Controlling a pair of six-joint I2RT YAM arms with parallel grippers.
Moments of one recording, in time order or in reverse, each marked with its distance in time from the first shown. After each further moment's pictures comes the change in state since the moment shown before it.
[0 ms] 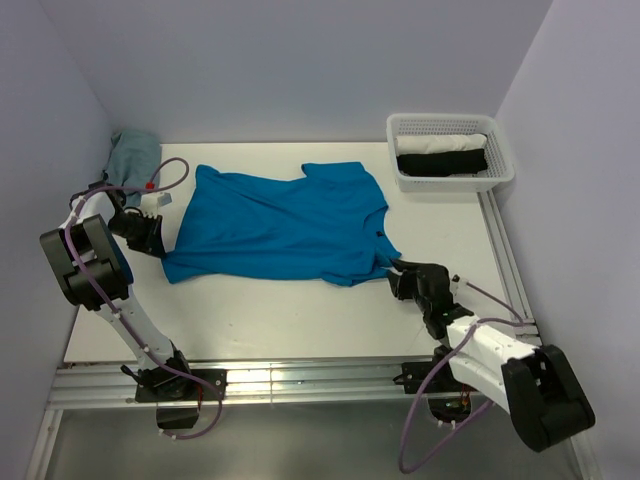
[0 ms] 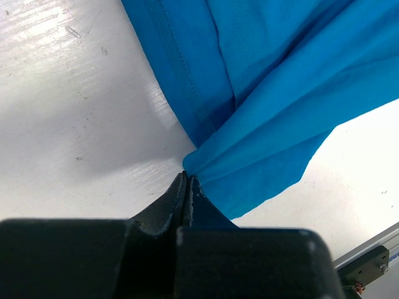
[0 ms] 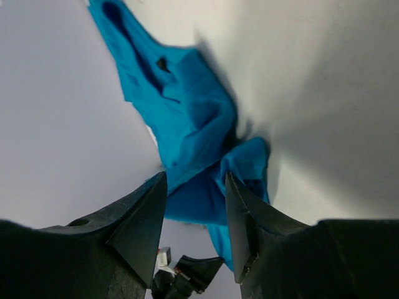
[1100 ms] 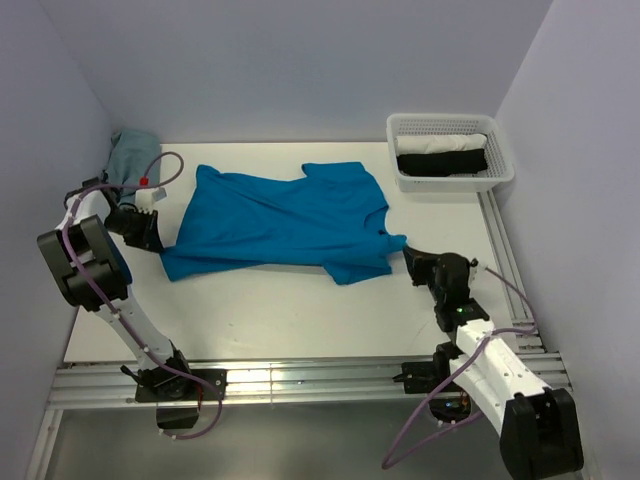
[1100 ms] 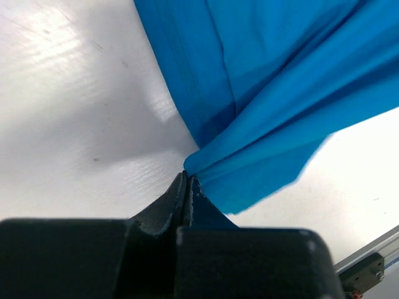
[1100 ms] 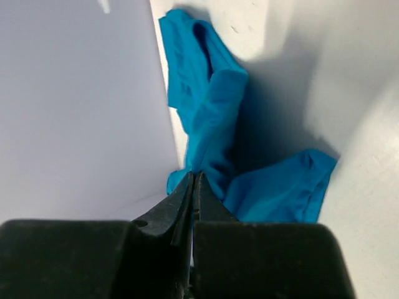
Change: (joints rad) left arm 0.015 0.000 0.024 0.002 0.022 -0.010; right arm -0.132 -0.145 0.071 -0.089 -0.046 -0.139
